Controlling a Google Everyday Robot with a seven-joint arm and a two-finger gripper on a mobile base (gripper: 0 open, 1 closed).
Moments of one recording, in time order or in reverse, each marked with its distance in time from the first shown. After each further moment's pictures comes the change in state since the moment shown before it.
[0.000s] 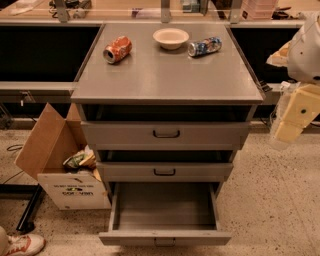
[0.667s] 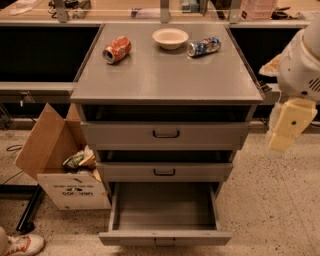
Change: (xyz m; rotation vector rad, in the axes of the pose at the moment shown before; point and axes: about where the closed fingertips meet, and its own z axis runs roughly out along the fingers) arm 0.004 0.005 0.022 -0.004 0.020 -0.028
